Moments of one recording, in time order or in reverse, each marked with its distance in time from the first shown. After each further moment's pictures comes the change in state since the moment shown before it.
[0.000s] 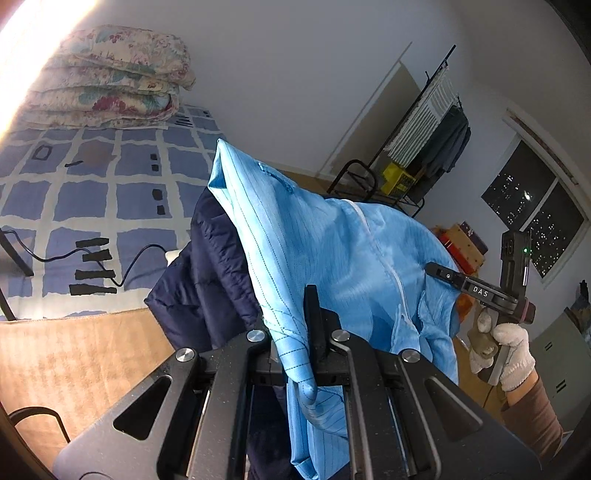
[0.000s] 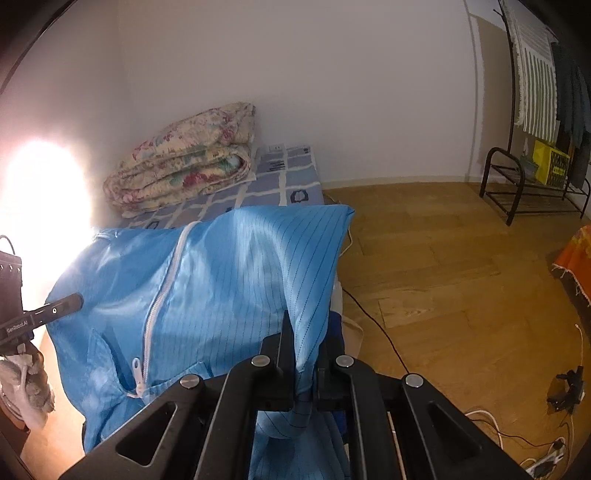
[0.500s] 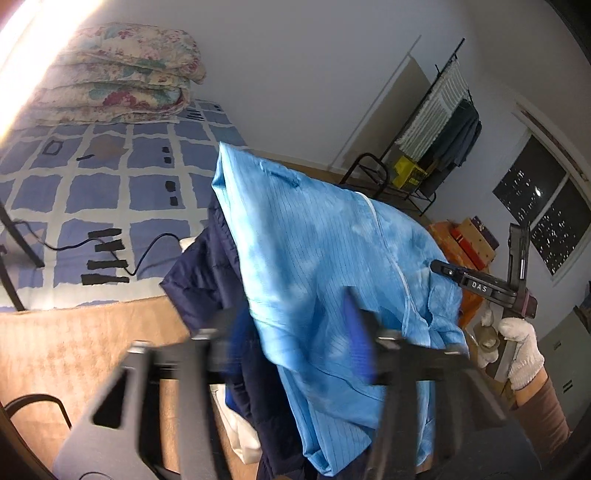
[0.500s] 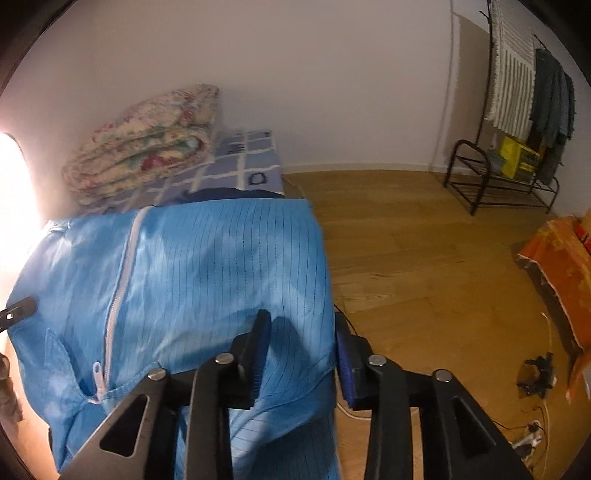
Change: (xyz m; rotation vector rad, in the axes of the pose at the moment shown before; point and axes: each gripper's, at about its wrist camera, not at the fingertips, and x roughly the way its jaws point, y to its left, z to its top) left arm -0.012 -0.001 -0.010 -0.007 0.015 0.046; right arm 0.014 -0.006 -0.001 0.011 0.062 -0.183
